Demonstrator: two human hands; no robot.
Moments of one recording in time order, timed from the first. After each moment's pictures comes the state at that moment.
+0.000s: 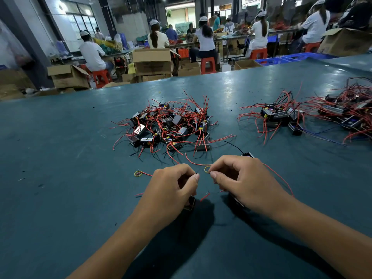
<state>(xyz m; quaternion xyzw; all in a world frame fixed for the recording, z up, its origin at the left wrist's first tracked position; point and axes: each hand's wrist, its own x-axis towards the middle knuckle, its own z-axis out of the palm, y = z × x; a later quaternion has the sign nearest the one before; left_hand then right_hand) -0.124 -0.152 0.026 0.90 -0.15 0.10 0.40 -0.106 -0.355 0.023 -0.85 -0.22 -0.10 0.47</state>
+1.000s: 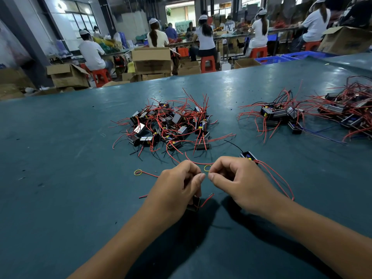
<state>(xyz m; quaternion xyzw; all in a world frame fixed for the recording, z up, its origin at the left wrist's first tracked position) -0.119 -0.159 0.019 0.88 -0.17 0.06 0.44 -0.101 -0.348 0.010 -0.81 -0.23 -0.09 0.53</state>
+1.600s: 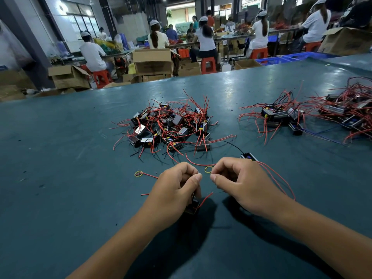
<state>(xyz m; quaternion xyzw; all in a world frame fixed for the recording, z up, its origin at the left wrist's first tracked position) -0.118 -0.157 0.020 0.84 -0.14 0.01 0.53 -0.102 -0.353 0.012 -0.82 -0.22 -0.08 0.52</state>
